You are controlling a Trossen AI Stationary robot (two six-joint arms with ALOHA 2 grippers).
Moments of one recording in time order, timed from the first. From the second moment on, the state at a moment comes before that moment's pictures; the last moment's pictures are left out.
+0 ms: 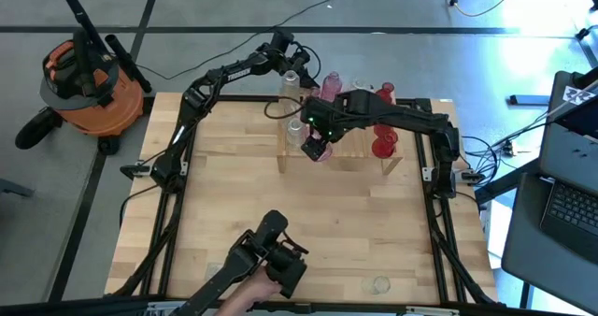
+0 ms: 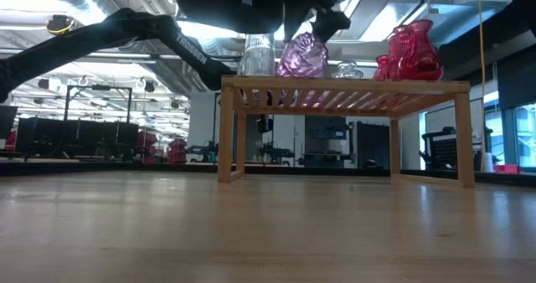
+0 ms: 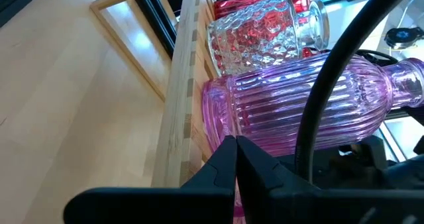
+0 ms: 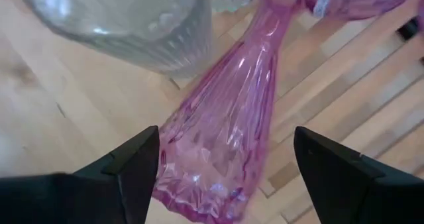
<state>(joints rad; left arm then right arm) 0.87 2.40 1.99 -0.14 1.33 -0.73 -0.15 1.94 2.10 -1.37 0.09 0.52</state>
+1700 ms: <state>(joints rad) 0.86 2.40 1.99 -0.14 1.33 -0.73 -0.15 1.94 1.92 -1.42 0.09 0.41</state>
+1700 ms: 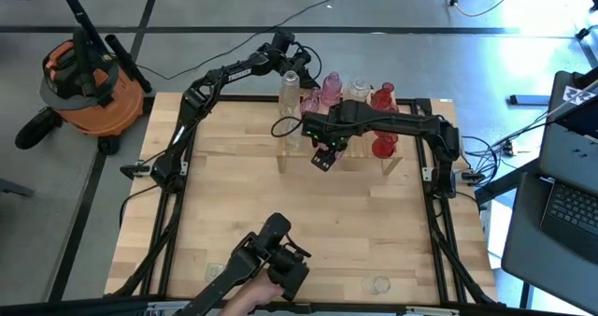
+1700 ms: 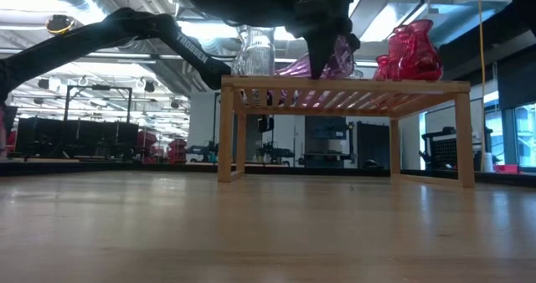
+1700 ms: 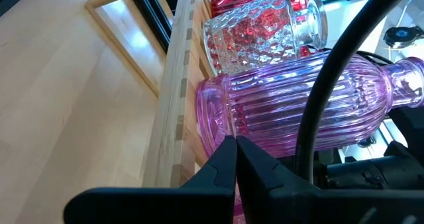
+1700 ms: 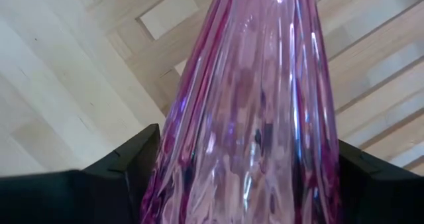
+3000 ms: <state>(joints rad) 0.87 2.40 1.99 -0.14 1.33 -0.73 0.22 1.69 1.71 -1.12 0.94 0.88</state>
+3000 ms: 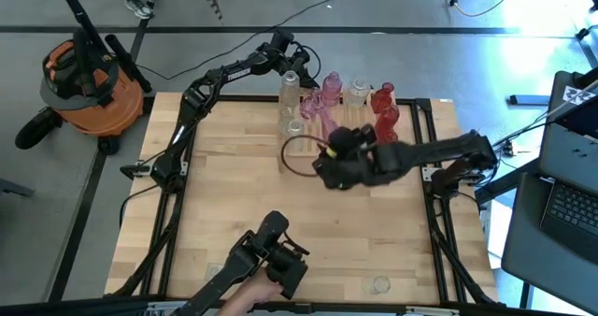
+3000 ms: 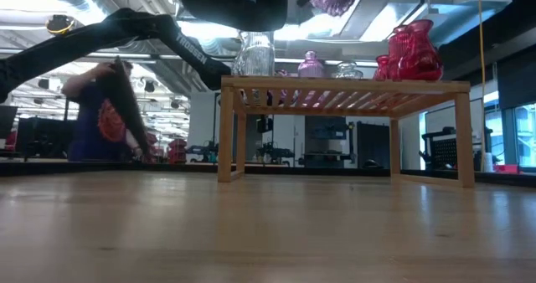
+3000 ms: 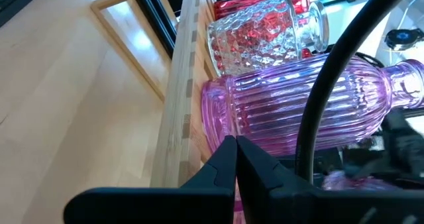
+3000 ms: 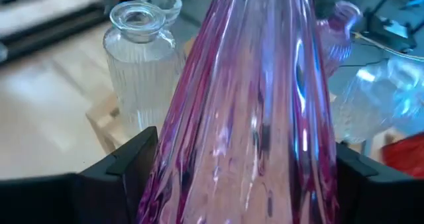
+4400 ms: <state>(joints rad) 0.86 2.40 1.99 -0.14 1.32 -0.72 0.14 1.83 1.12 -0.36 1.51 1.02</state>
